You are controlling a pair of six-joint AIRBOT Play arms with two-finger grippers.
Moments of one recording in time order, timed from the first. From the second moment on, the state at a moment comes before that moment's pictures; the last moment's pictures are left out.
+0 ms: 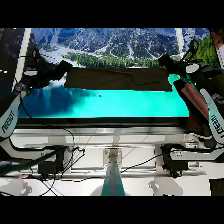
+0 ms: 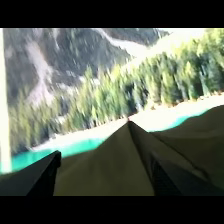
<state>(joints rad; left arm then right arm) 0.12 -1.54 0.96 0.36 -0.53 -0.87 -0.09 -1.47 1.01 -0.79 0.37 1.24</state>
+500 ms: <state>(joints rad) 0.29 -1.60 0.97 0.61 -0.78 -1.08 -0.09 -1.47 1.01 -0.91 0.42 1.24</state>
